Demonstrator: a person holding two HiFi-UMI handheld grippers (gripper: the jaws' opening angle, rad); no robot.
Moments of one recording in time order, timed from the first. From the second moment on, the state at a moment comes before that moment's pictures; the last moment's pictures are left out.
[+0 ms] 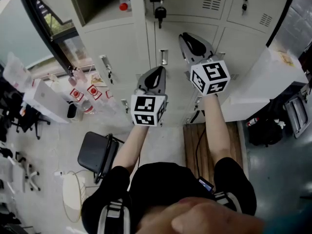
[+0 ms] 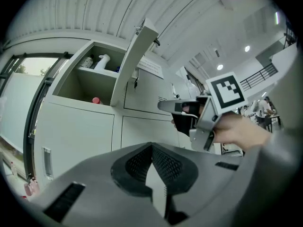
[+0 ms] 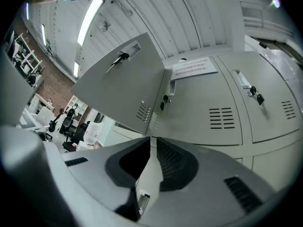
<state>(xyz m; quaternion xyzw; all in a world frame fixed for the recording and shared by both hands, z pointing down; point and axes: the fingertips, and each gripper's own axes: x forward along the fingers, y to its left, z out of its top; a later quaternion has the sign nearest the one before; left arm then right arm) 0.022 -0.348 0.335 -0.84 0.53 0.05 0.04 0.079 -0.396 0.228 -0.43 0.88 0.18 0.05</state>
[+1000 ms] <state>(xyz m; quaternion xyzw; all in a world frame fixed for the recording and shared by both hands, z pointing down) 0.027 -0.323 0.302 -0.84 0.54 0.03 0.05 0.040 -0.449 0.081 -0.40 0.88 0.22 0.10</state>
